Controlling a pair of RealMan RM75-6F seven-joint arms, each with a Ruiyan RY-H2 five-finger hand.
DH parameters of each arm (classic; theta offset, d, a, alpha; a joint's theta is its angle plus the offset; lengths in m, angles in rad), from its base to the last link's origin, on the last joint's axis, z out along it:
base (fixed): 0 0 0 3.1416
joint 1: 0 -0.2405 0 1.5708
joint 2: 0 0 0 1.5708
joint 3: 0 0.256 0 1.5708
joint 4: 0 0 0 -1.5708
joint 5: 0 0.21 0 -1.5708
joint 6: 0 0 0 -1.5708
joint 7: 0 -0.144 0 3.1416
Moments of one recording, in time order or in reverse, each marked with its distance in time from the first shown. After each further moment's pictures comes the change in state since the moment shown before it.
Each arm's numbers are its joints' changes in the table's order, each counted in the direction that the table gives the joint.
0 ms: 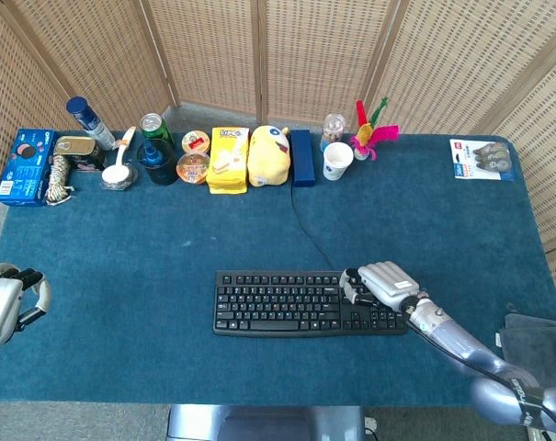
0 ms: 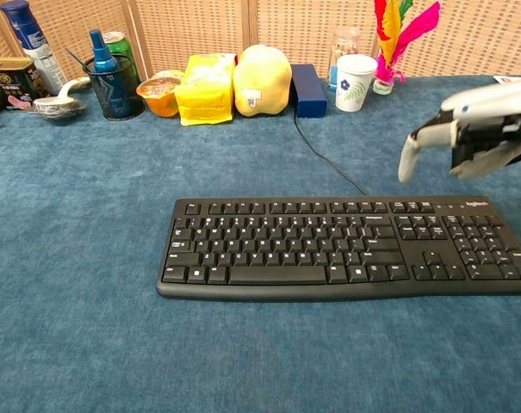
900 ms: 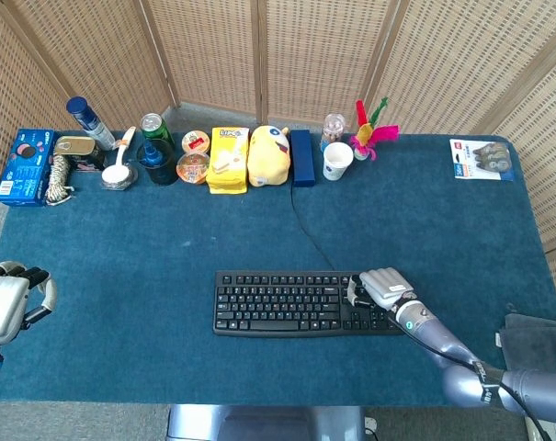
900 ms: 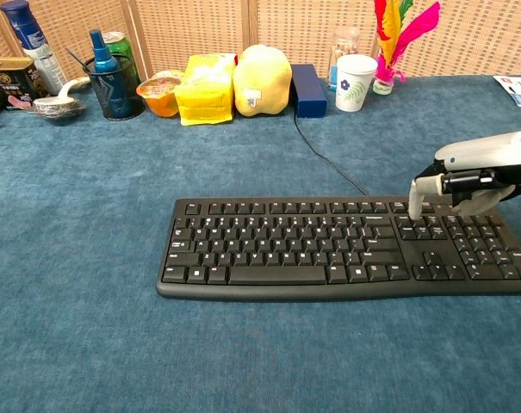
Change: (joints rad) left arm 0.014 -0.007 0.002 0.002 -0.001 -0.002 -0.016; right arm -0.135 -0.151 -0.166 -0.104 0.273 0.118 0.190
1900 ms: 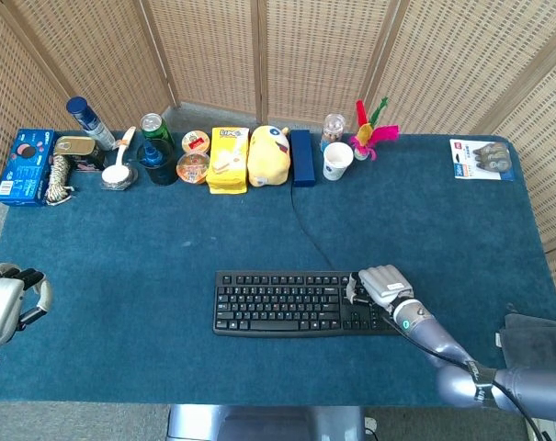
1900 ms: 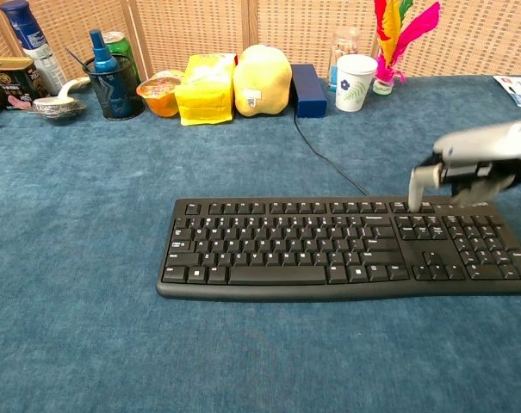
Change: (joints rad) left arm -0.008 -0.017 0.010 -0.042 0.002 0.013 0.037; right arm -0.035 0.024 -0.020 0.061 0.043 0.097 0.039
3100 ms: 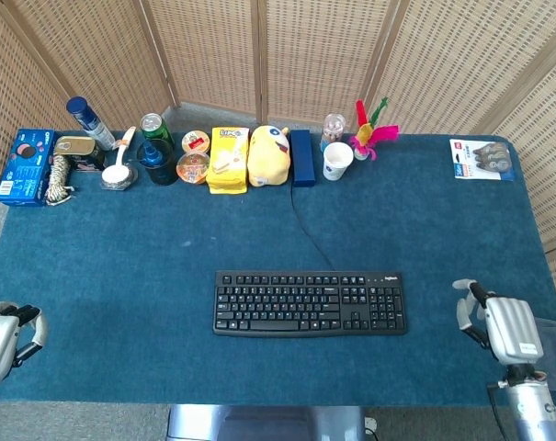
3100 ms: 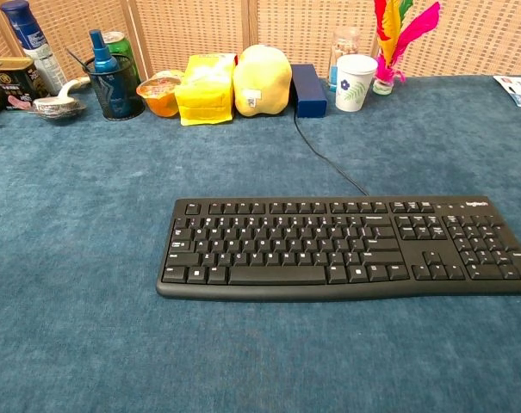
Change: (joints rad) left arm -0.122 -0.072 0.097 -0.052 0.050 0.085 0.070; right arm 0.718 0.031 -0.059 -0.098 -0.738 0.776 -0.379
